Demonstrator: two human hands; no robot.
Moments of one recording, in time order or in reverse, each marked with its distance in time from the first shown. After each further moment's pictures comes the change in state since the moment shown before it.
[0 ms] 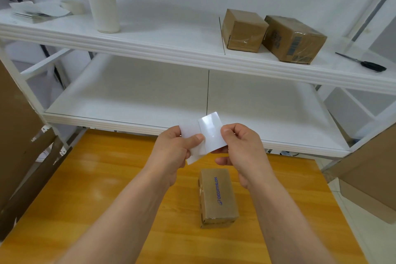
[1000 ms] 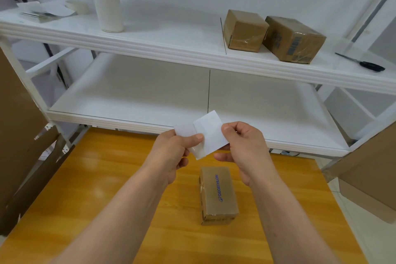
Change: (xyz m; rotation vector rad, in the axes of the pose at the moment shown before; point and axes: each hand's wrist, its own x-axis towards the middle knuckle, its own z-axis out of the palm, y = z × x) left_hand -0.005 -0.003 -0.008 -0.066 0.018 -0.095; right_hand -0.010 -0.004 -0.001 0.060 0.007 -0.012
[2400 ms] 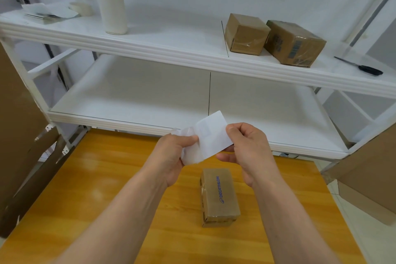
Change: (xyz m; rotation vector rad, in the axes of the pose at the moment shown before) left_hand -0.006 0.004 -0.006 -0.179 -0.076 -0.048; right_hand 0.002 0.000 0.003 0.038 0.038 0.036
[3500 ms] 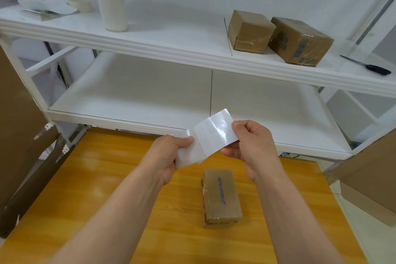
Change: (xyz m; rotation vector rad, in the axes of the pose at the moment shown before) left_hand 0.019 0.002 -0.014 0.031 0.078 -0.081; right_hand 0.019 -0.003 0.002 0.035 0.055 0.040
